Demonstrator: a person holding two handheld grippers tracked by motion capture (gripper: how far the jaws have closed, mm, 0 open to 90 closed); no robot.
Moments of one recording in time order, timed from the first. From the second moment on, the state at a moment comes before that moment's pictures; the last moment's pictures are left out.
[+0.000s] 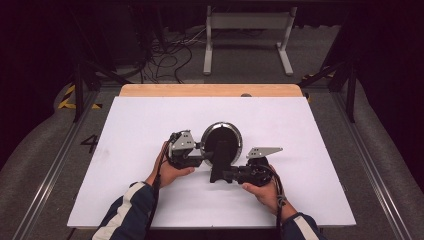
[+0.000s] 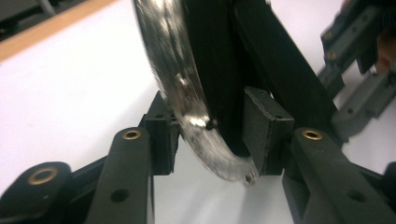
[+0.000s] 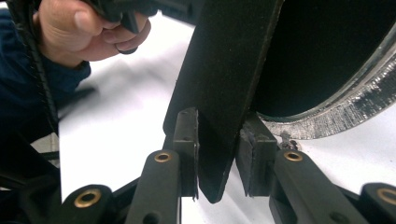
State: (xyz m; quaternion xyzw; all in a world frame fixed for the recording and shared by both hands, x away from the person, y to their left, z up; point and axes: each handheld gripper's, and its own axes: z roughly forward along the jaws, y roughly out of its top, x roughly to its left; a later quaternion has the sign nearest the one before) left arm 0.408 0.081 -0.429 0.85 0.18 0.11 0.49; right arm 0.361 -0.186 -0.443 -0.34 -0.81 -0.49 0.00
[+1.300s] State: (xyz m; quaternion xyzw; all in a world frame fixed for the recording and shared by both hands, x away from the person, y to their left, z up) left arm 0.415 0.057 -0.434 0.86 0.17 0.23 0.43; right arm 0.365 -0.190 -0.439 -0.34 -0.81 -0.48 -0.02
